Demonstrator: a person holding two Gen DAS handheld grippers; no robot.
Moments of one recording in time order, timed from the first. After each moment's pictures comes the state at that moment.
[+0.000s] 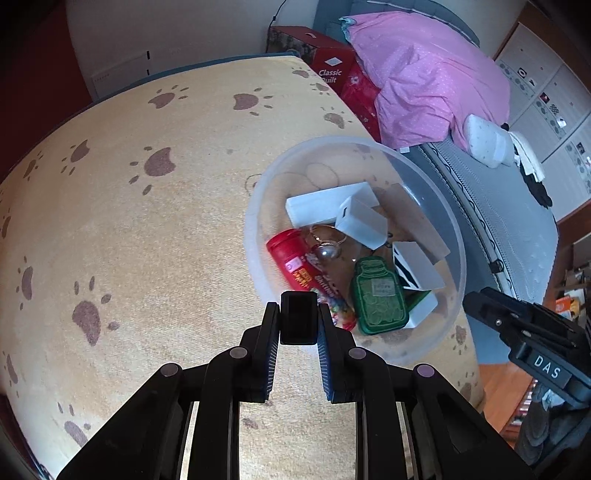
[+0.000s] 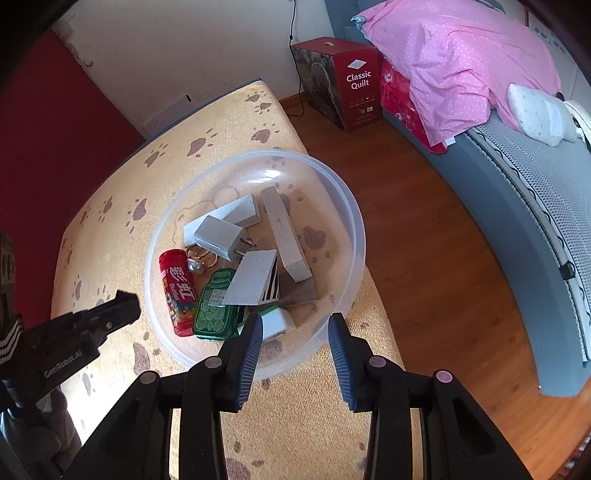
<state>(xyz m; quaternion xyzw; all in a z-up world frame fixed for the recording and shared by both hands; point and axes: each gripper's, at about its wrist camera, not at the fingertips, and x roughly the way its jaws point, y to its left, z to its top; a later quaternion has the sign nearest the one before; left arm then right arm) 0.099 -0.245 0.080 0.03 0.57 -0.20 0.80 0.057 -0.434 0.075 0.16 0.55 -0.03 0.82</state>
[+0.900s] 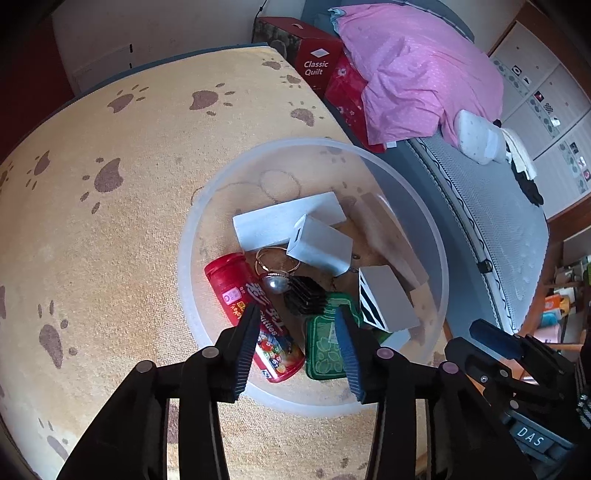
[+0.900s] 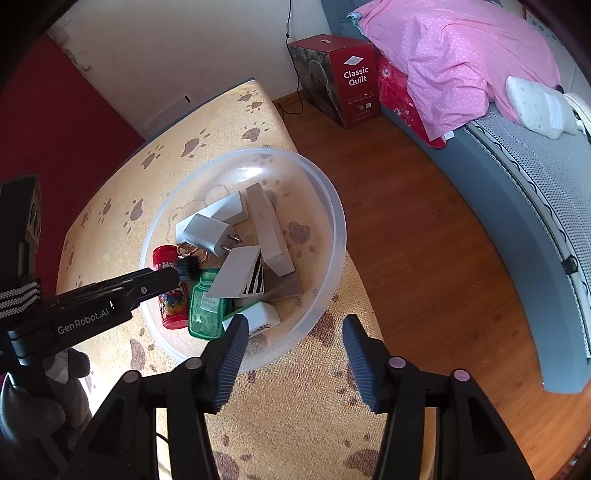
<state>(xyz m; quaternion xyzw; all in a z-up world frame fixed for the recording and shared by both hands) 0.118 -0.285 0.069 0.02 0.59 -0.21 0.78 0.053 -0.450 0.070 0.17 0.55 -0.02 0.82</state>
